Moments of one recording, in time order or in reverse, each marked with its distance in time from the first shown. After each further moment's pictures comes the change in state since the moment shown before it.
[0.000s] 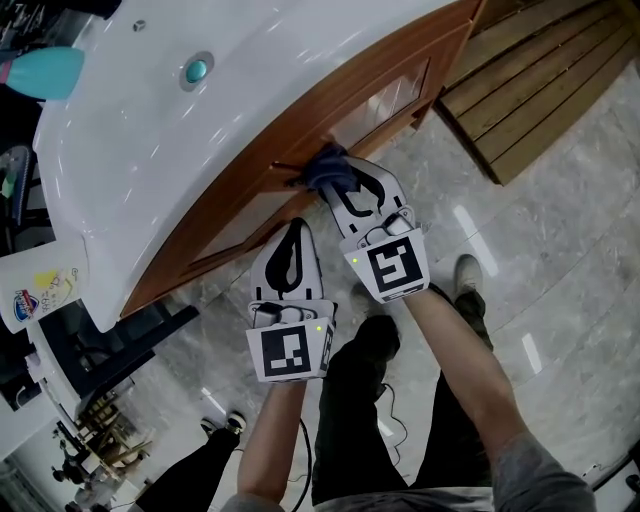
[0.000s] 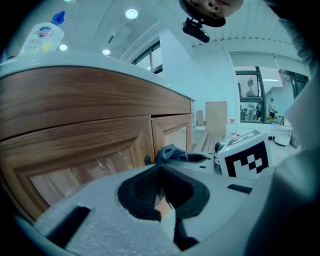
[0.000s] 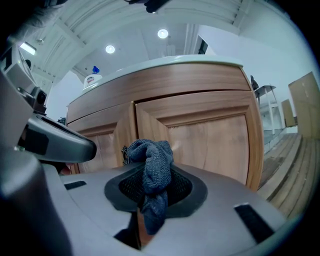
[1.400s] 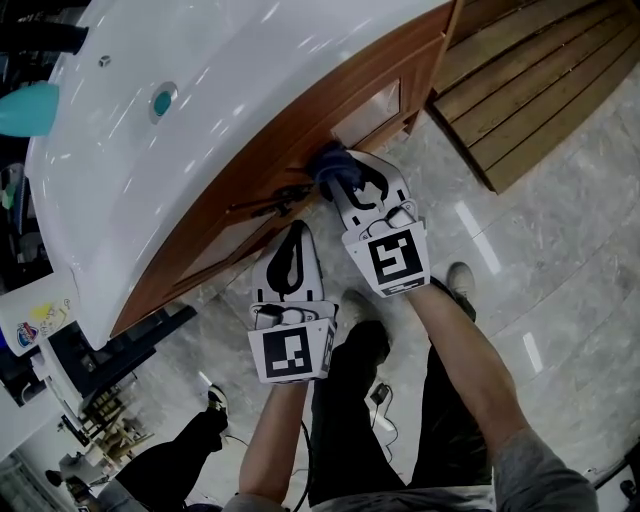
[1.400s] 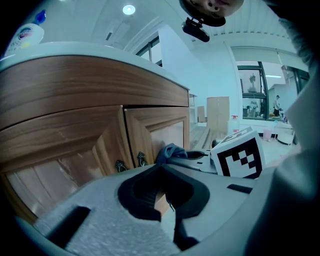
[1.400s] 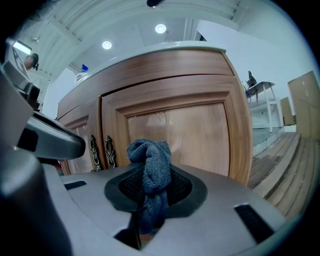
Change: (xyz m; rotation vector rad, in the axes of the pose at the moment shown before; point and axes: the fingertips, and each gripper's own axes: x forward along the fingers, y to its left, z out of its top) left arm 0.047 -0.036 0.000 -0.004 0.053 0.020; right arm 0.005 -0.070 -0.015 0.018 0.039 -0.022
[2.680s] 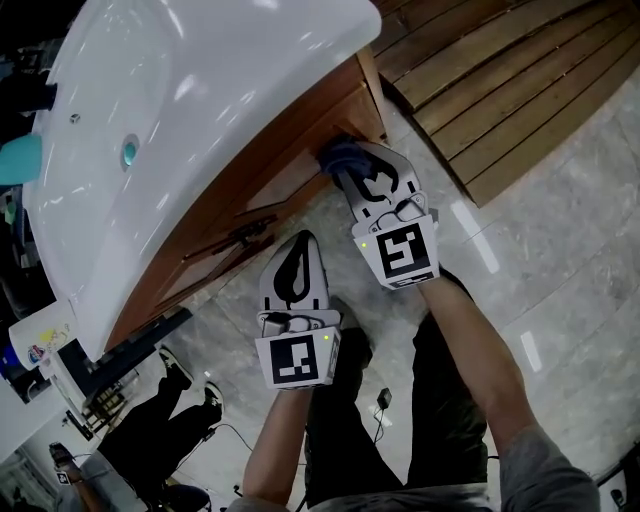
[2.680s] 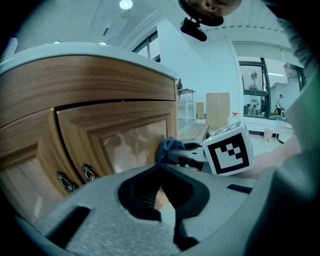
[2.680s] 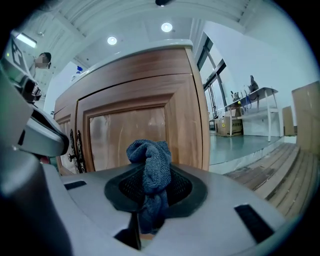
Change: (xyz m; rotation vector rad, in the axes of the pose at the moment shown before) left arm 0.054 -0.076 0.024 -0.018 0.062 -0.001; right arm -0.013 -0.111 0.009 -0.094 0.031 -0.001
